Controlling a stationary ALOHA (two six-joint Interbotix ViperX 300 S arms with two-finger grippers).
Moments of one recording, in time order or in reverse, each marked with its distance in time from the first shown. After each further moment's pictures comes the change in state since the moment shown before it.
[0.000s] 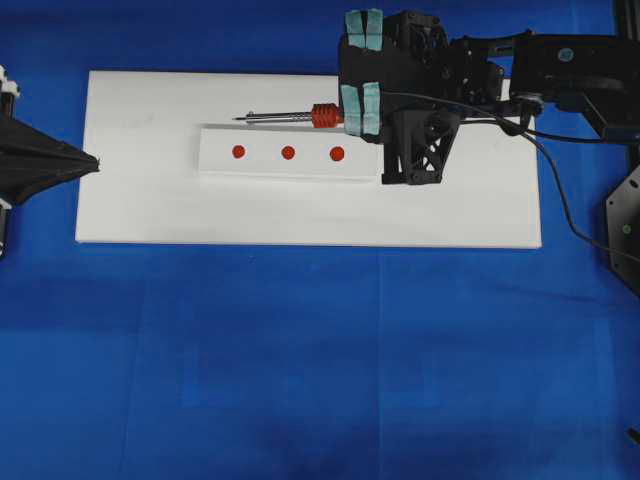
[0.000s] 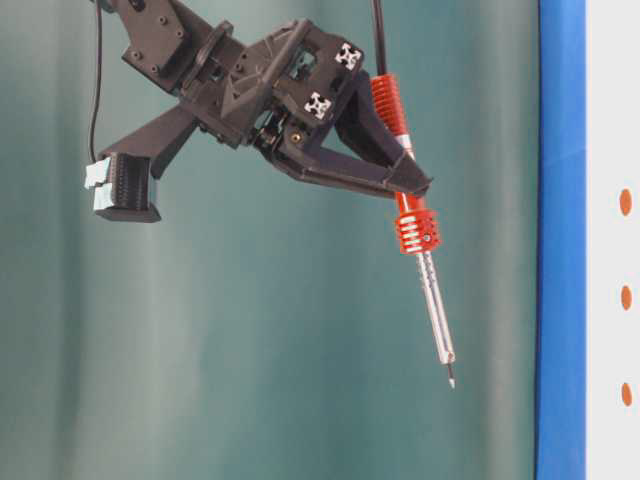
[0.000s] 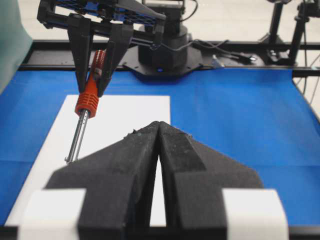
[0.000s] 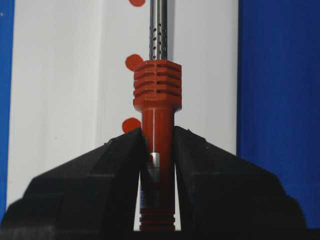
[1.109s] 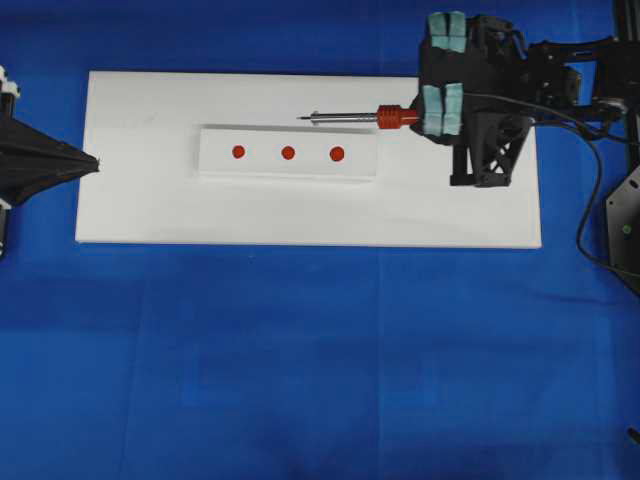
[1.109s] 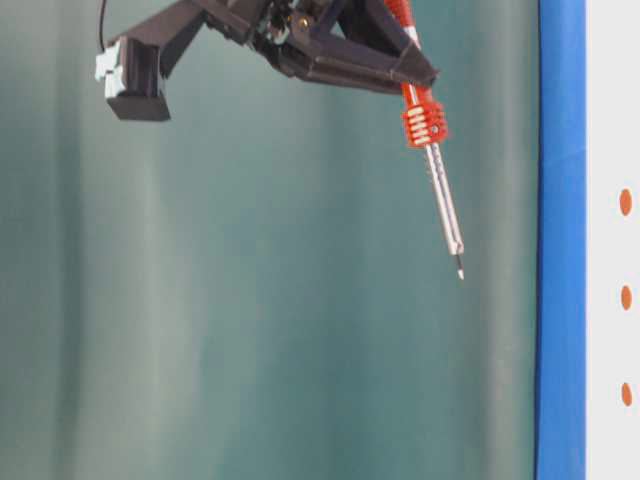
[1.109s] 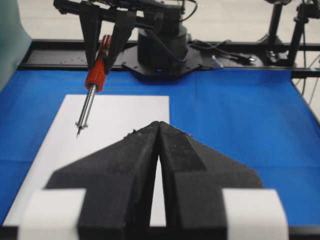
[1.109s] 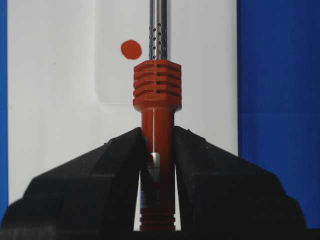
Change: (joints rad) left arm 0.000 0.000 0.000 0.000 0.000 -0.005; right arm -0.034 -0.209 0.210 0.000 0.018 0.005
